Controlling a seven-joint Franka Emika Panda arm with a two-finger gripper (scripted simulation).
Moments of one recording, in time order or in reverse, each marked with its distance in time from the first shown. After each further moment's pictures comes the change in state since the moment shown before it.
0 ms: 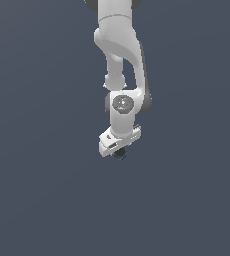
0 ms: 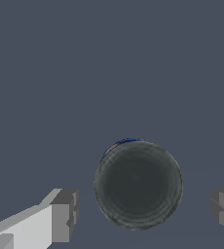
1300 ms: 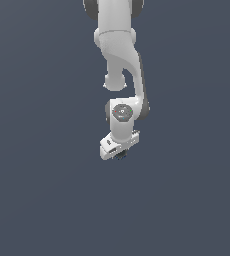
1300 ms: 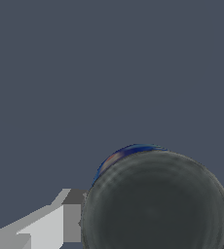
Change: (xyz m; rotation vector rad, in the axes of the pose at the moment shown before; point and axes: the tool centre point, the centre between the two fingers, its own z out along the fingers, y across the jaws) arm -0.001 -0.001 0.038 0.000 -0.002 -0.003
